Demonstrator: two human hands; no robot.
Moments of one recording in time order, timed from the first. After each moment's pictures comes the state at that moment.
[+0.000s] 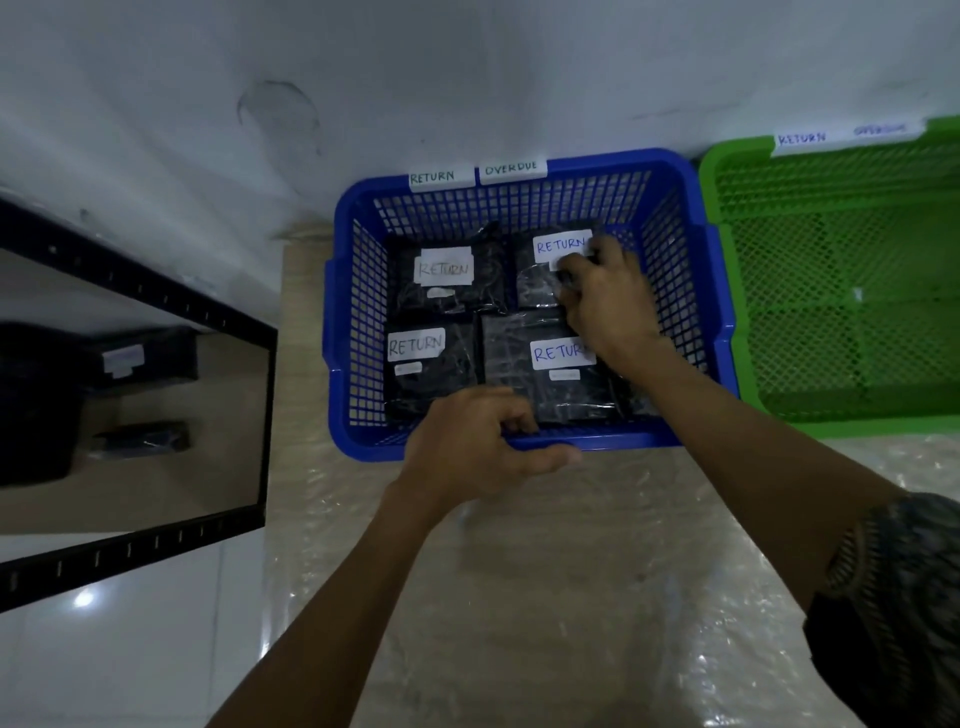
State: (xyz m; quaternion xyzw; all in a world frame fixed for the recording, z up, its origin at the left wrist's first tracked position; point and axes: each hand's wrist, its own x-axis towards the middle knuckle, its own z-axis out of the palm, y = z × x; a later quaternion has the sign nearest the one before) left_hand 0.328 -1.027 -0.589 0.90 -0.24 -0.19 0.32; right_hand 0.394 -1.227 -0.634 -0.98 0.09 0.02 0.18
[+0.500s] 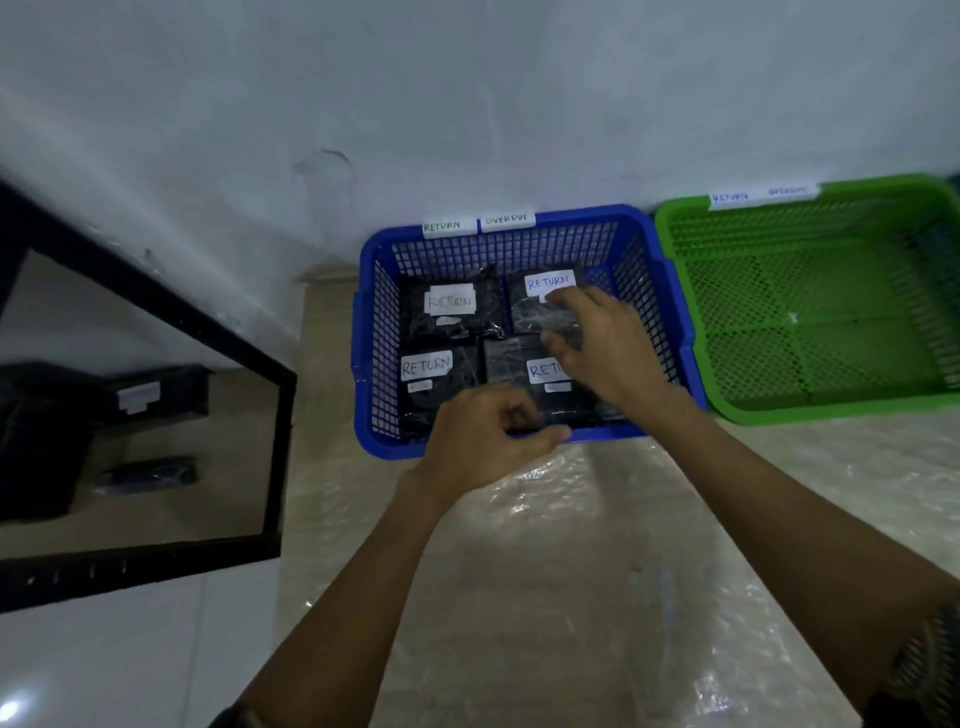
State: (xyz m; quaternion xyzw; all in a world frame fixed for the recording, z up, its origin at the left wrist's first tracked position) left_hand 0.320 -1.022 -0.573 0.87 -0.23 -0.15 0.41; right_hand 0.338 -1.205 -0.571 -0.97 0.04 -0.07 0.25
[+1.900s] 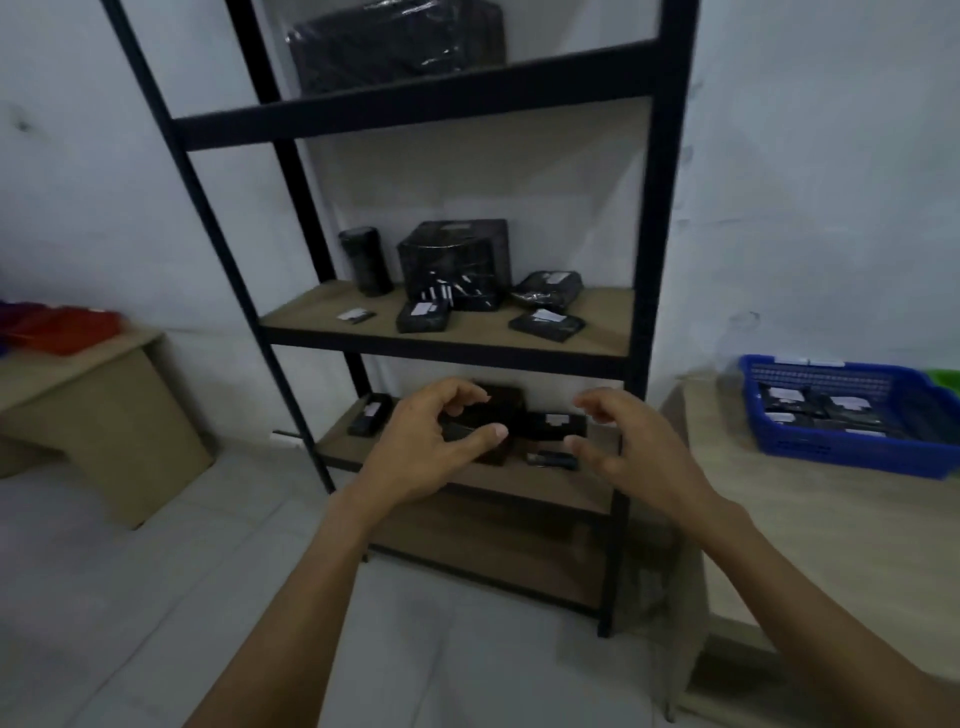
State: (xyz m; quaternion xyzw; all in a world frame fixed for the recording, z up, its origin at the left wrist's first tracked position) left_hand -0.042 -0.383 -0.302 0.89 -0.16 0.14 0.41; right_hand -0.028 -0.628 -0.332 -0.90 -0.21 -0.17 0.35
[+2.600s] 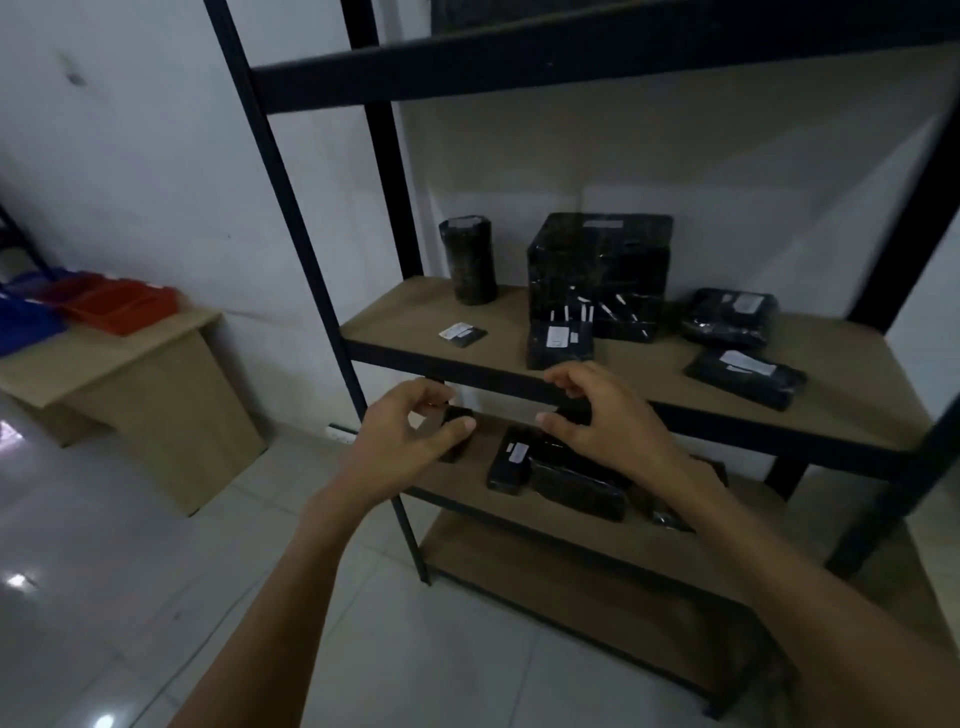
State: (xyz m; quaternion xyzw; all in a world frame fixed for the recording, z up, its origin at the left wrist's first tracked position) left_hand 0.140 -0.134 -0.304 0.91 -0.03 0.15 0.38; right_hand 0.198 -0.369 -0.311 -0.90 -0.26 -0.09 0.34
